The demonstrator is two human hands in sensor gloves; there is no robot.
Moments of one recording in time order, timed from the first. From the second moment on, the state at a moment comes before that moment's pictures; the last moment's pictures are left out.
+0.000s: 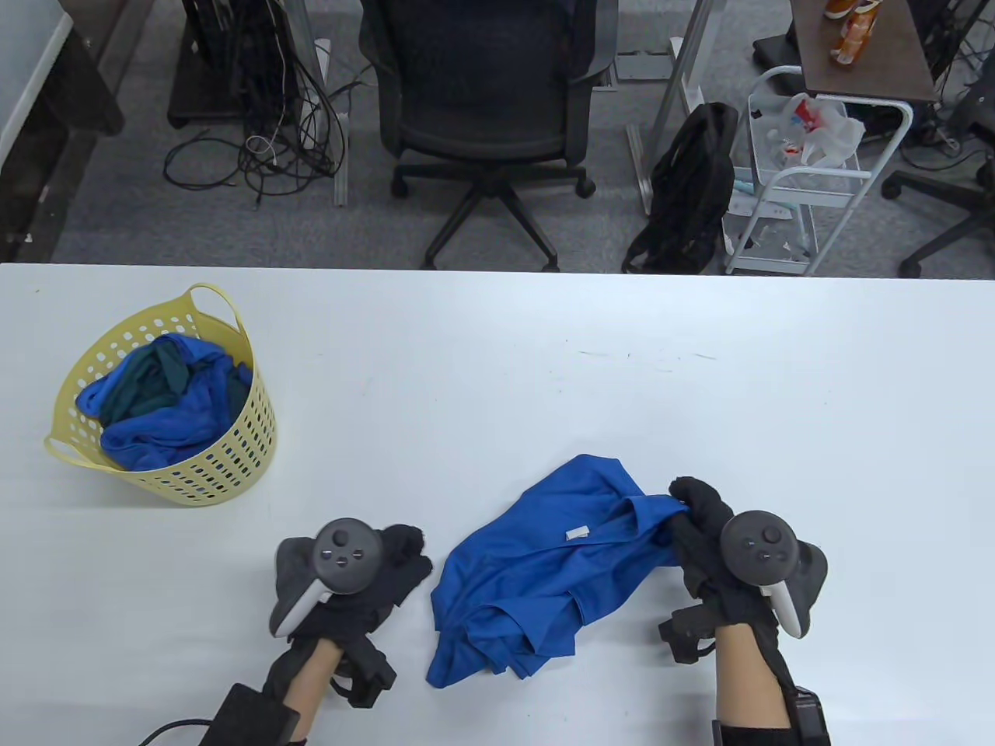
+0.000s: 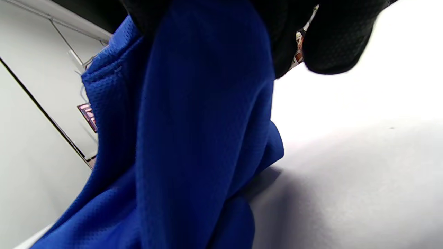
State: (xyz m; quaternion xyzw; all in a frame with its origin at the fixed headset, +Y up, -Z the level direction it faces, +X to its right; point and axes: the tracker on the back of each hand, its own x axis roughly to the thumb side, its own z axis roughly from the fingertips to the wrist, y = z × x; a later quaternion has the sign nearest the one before) left_hand -0.141 -0.745 -0.184 -0.20 -0.09 0.21 0.95; right_hand 0.236 -0.732 -0.207 -0.04 -0.03 0.95 0.31
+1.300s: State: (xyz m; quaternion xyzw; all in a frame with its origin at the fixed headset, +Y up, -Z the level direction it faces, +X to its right) left_hand -0.207 -0.770 -0.186 -0.12 -0.07 0.12 0.98; right_hand 0.247 -0.745 -0.207 -0.08 0.08 0.98 0.18
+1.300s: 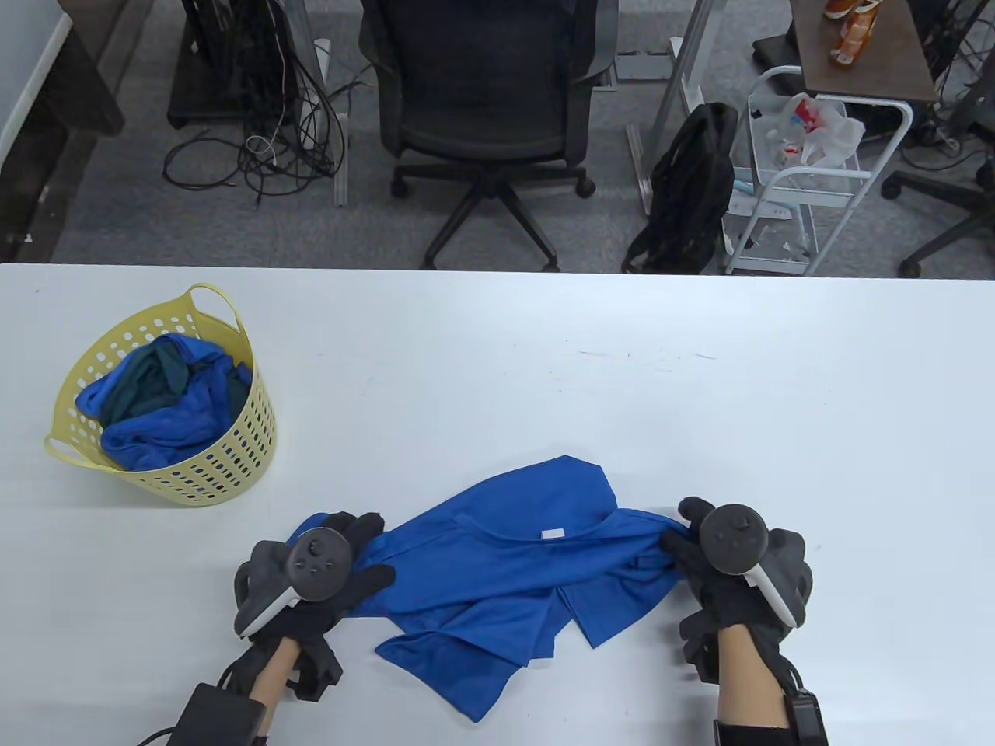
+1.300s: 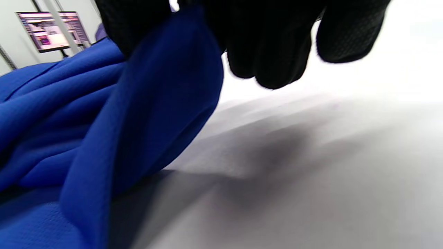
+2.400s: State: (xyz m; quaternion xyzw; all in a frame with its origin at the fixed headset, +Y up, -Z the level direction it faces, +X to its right) left_hand -0.276 -0.742 -0.174 0.03 0.04 -0.01 1.00; right_hand 0.219 -0.729 -0.207 0.01 0.04 0.99 0.12
